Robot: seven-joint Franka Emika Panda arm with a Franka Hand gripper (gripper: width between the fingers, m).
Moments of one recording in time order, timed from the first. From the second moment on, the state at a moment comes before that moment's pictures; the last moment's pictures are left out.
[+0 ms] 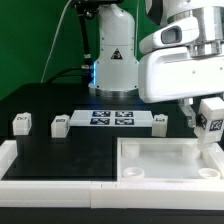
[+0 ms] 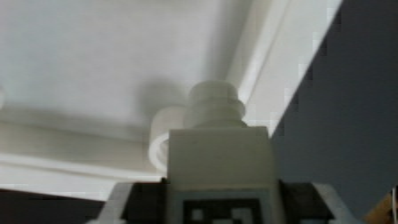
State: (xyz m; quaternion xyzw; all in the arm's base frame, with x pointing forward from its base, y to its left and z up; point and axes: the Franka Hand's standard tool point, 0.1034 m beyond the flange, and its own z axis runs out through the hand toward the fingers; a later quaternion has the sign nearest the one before) arm 0.588 0.124 0.087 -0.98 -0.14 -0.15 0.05
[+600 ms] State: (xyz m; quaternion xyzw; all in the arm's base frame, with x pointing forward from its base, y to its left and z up) arm 0.599 0.116 0.089 -0.96 -0.13 -0.23 0.04
